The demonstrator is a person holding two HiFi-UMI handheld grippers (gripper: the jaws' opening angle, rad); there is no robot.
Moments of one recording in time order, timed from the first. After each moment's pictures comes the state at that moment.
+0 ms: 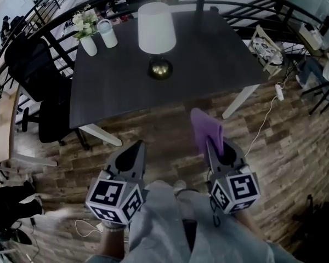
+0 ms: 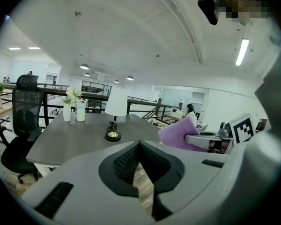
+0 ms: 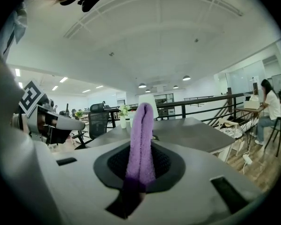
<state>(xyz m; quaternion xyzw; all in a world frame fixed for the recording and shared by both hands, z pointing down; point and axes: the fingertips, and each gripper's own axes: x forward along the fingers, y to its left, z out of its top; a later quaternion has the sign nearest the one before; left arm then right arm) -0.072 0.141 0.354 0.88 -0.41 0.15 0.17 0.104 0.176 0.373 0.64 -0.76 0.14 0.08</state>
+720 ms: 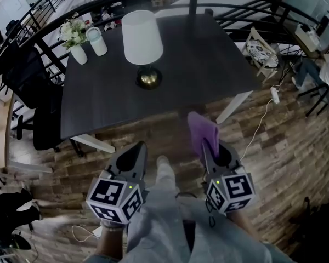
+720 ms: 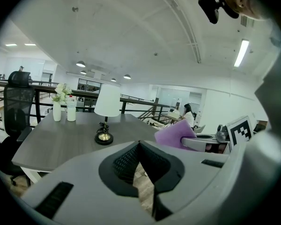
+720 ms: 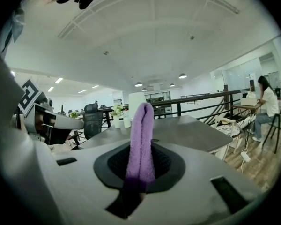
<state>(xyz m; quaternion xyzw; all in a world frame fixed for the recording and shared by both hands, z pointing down) -0.012 0.107 0.360 0.89 -0.39 0.15 0.17 0.154 0.143 0.386 0.65 -0.74 0.16 0.07</state>
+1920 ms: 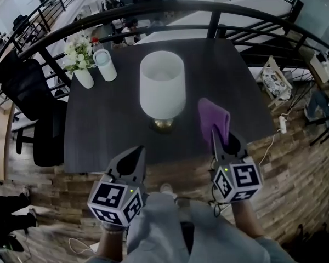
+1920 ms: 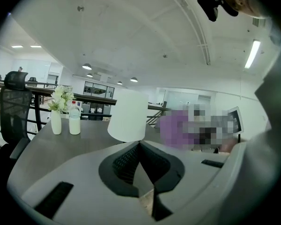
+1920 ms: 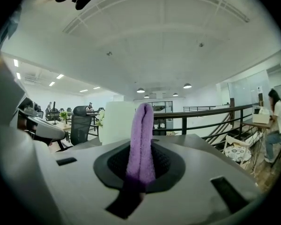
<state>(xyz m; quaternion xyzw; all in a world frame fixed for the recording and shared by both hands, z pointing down) -0.023 -0.098 0.350 0.88 -0.43 0.13 0.17 0.183 -0.109 0.340 0.65 -0.75 0.08 0.07</state>
